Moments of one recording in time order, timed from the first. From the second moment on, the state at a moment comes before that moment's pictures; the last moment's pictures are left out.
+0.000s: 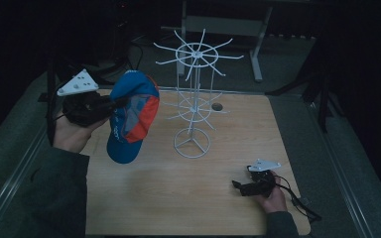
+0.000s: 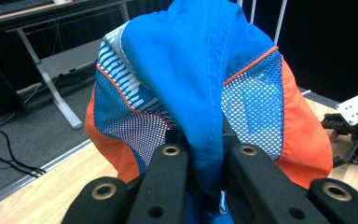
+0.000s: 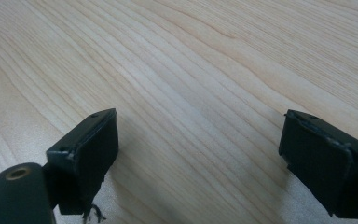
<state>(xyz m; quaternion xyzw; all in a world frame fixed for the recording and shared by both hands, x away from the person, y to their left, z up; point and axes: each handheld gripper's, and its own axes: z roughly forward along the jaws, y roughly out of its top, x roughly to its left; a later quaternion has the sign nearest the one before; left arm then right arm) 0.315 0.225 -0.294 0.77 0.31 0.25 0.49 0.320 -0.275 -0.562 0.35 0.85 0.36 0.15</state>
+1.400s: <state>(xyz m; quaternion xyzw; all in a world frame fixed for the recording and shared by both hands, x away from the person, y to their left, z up) 0.310 0.231 -0.265 0.75 0.30 0.26 0.53 0.320 -0.275 -0.562 0.35 0.85 0.36 0.15</state>
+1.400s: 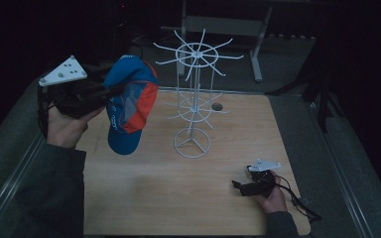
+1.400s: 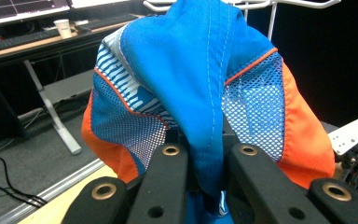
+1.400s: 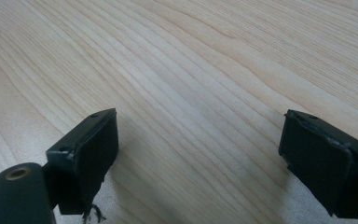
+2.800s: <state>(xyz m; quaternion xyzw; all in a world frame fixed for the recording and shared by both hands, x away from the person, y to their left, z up) 0.305 0.234 -0.247 0.70 0.28 0.24 0.61 0.320 -0.275 -0.562 0.35 0.85 0.36 0.15</state>
